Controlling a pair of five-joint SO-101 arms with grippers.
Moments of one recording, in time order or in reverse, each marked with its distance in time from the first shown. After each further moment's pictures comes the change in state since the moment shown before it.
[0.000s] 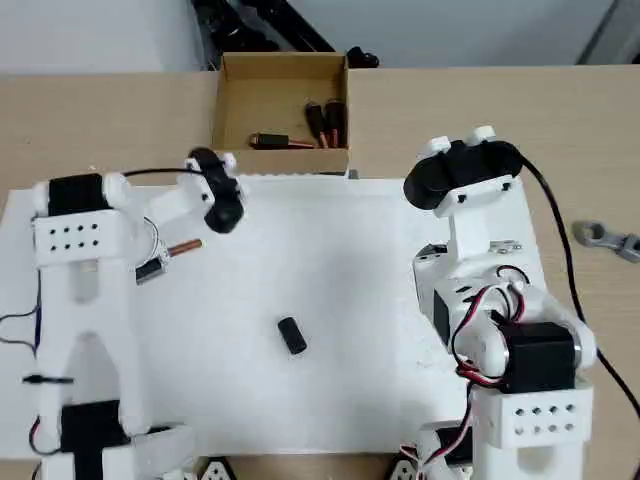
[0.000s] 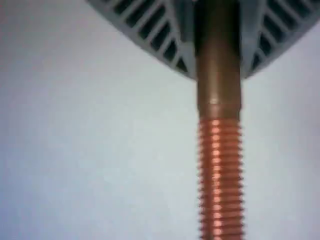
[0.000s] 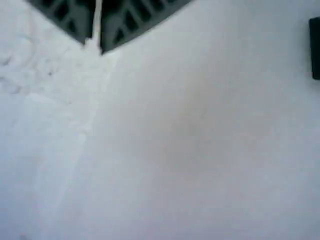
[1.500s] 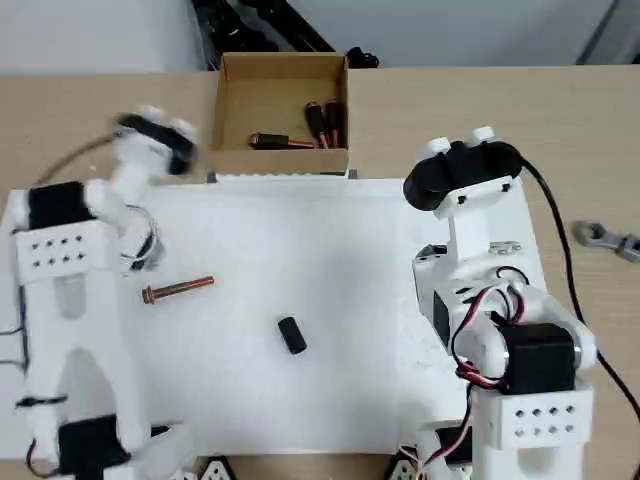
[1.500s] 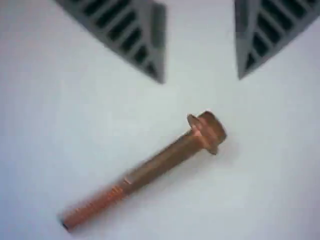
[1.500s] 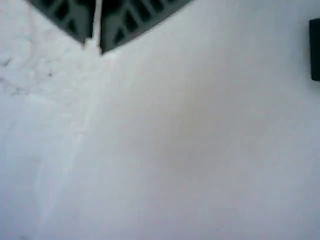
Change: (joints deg) left arm -4.8 -6.2 -0.5 -2.1 48.1; right arm 0.0 -0.4 0.0 0.2 0.0
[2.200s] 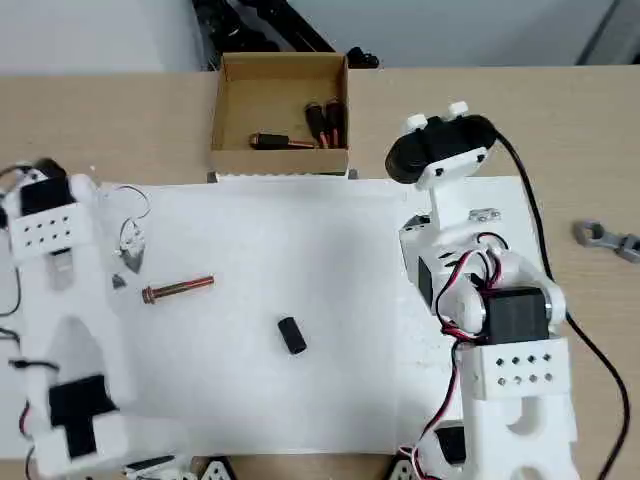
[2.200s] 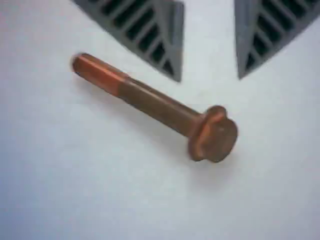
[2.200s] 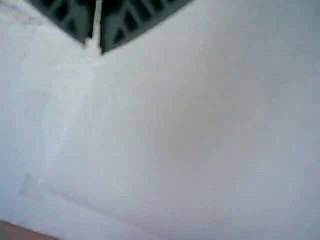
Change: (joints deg) left arm -4.1 14.4 2.3 -3.6 63.3; right arm -1.1 7.6 4.1 -14.3 2.7
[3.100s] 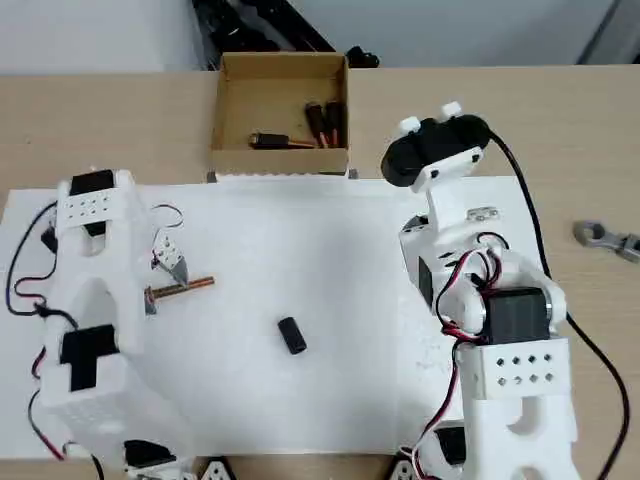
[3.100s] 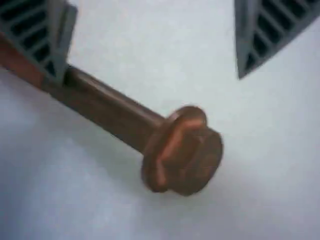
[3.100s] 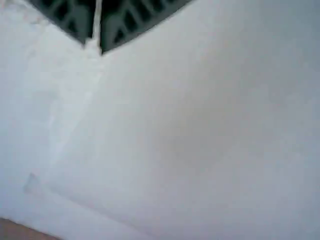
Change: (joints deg) left arm 4.4 15.7 -2.3 3.3 5.1; right arm 0.2 0.0 0.0 0.0 2.1
